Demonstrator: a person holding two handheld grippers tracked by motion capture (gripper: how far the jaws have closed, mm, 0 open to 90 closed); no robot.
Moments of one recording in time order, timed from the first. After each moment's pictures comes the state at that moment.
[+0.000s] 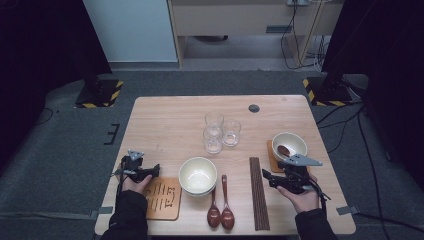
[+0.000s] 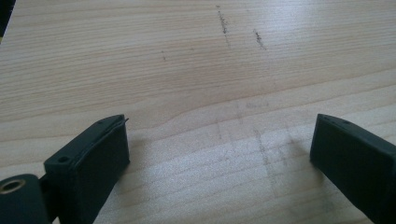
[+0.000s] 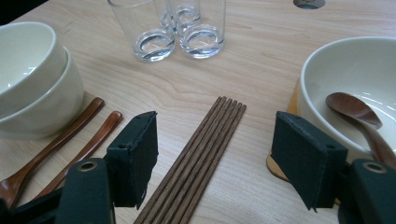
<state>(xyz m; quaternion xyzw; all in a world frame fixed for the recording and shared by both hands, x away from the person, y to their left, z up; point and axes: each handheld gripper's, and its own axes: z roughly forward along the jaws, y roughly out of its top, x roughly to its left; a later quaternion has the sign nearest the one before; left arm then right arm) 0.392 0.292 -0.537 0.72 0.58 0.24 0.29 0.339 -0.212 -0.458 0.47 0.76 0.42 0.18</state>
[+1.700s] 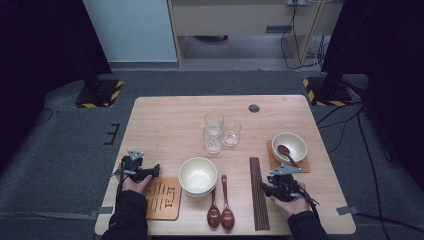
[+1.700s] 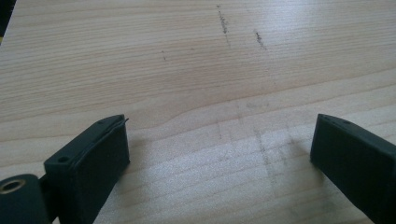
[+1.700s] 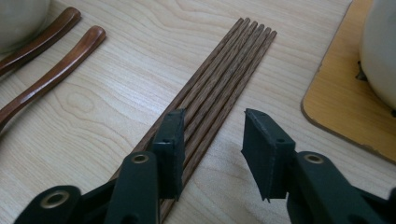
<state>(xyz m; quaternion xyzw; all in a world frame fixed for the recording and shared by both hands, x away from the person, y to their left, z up) 0.392 0.292 -0.537 0.72 0.58 0.24 0.29 0.336 -0.195 -0.505 0.46 0.81 0.33 0.15</state>
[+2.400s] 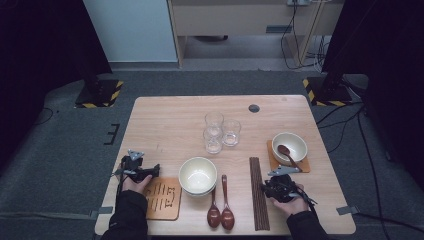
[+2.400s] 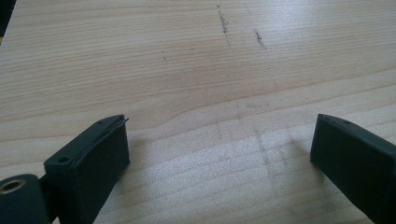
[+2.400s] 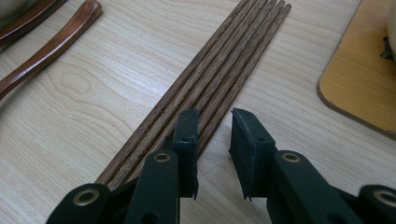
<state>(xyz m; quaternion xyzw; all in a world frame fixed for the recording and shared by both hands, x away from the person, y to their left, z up) 0.392 0.292 -0.537 0.72 0.58 0.24 0.29 0.337 -0.192 -0.513 0.46 0.82 0.30 0.13</state>
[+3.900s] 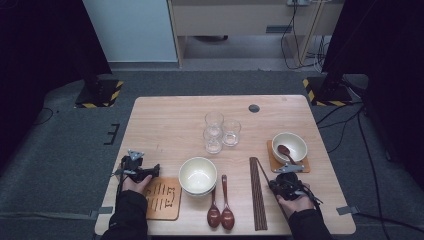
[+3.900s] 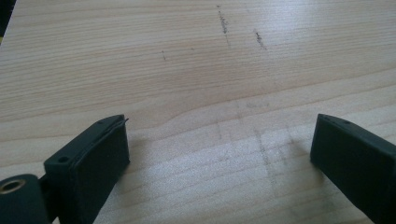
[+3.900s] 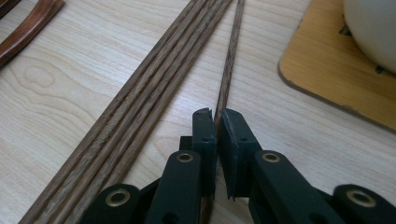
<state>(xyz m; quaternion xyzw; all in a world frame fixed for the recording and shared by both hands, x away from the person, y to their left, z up) 0.392 0.292 -0.537 0.72 0.58 0.24 0.29 0.343 -0.211 -0.513 0.49 0.82 0.29 0.13</state>
